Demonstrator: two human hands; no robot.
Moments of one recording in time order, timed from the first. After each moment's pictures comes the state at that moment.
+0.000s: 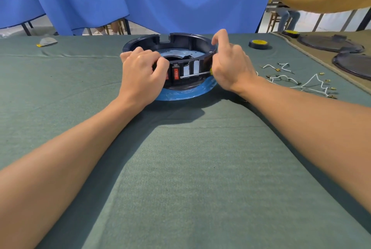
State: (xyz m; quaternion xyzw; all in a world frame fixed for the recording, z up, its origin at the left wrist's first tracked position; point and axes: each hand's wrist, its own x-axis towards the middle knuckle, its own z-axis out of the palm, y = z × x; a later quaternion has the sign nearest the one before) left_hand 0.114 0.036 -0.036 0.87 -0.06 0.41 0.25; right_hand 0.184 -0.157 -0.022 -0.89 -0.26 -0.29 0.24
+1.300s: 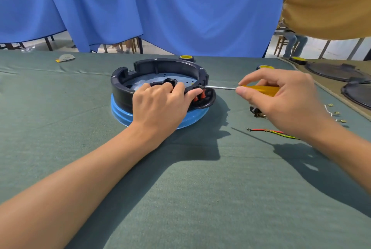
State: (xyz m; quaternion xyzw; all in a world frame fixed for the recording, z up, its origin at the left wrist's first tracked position) left_hand 0.091 0.011 -0.029 0.86 -0.01 0.50 -0.08; right_hand 0.105 -0.213 0.012 -0.85 -0.29 -0.26 0.36
